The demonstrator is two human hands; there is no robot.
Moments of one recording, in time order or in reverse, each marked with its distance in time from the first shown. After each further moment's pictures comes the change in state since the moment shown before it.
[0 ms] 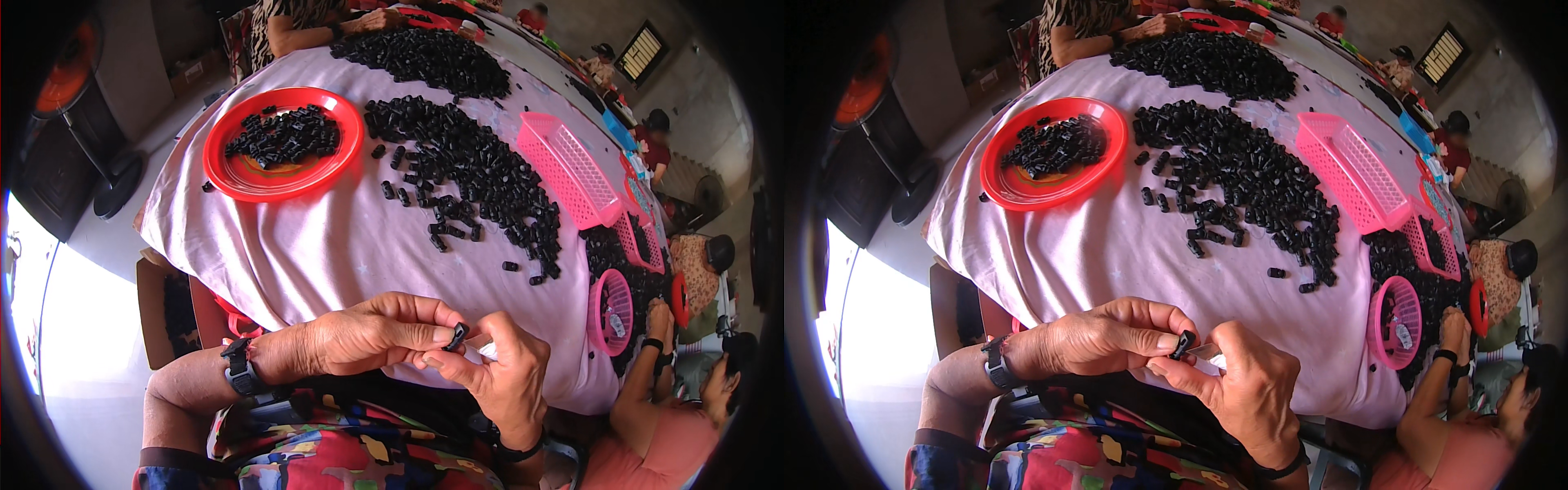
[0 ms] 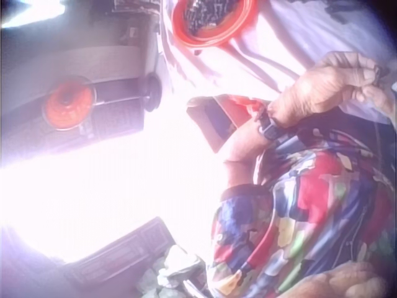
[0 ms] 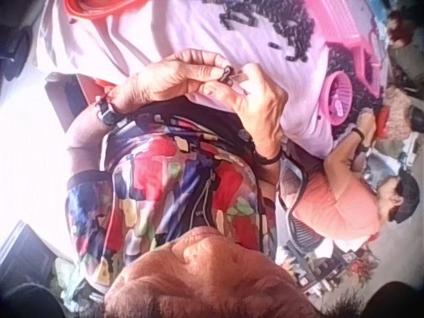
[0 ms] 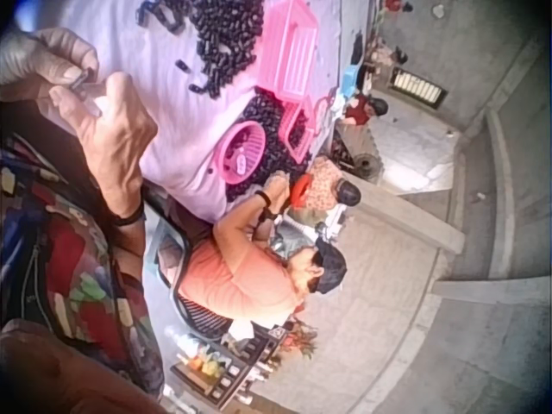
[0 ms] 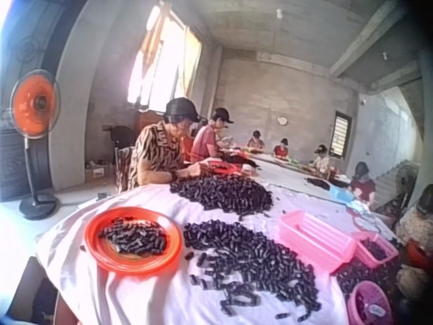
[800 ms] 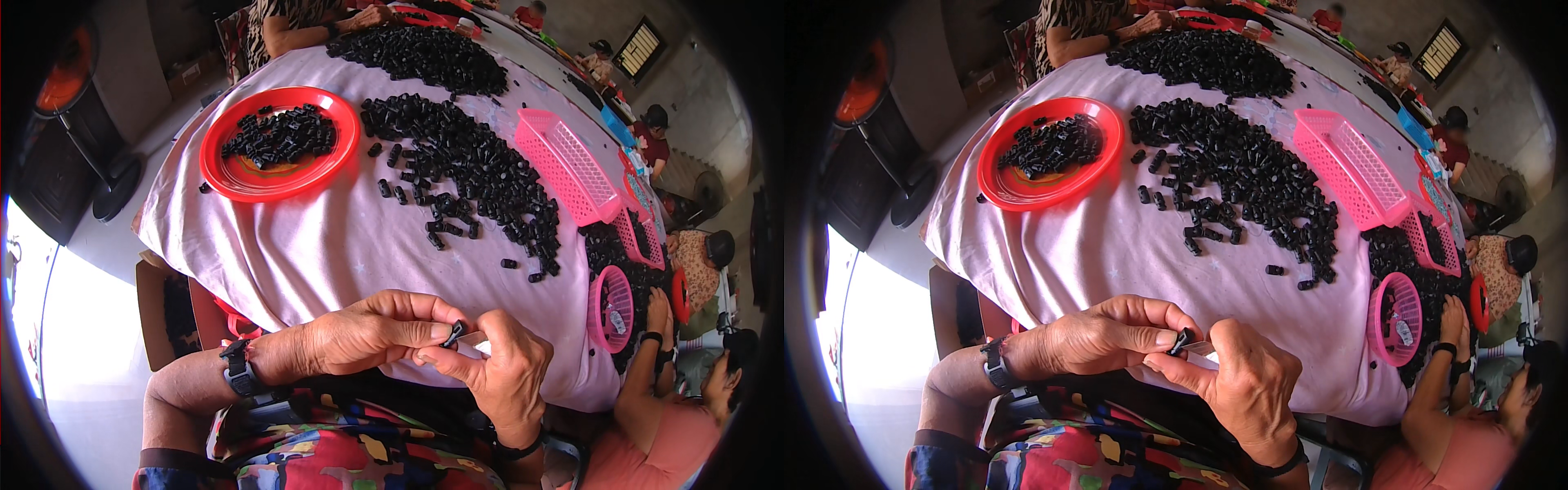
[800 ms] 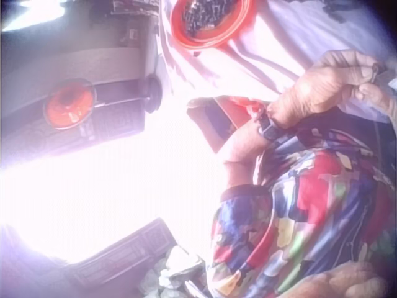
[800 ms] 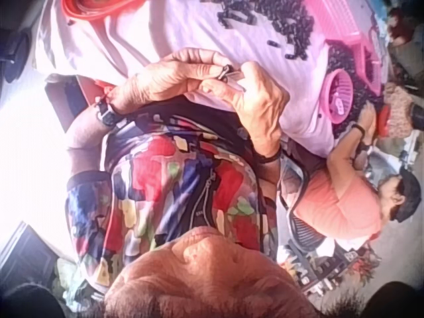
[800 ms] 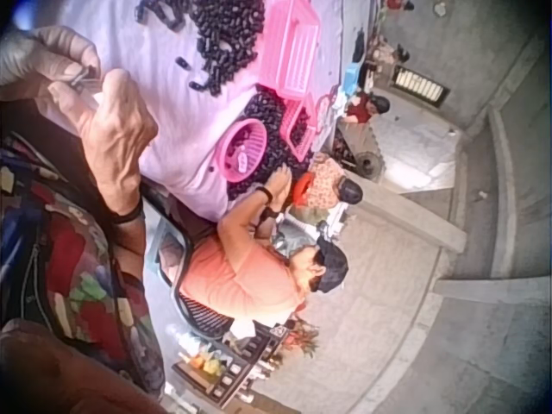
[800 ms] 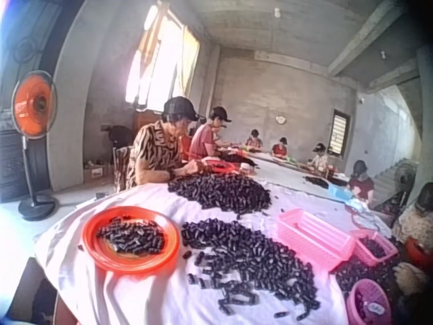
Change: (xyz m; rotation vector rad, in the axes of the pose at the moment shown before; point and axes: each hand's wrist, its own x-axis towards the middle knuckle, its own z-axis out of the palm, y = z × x) left_hand 0.002 -0.002 -0.001 0.067 0.038 0.013; right_hand -0.002 0.001 0.003 -0.218 0.065 -0.085
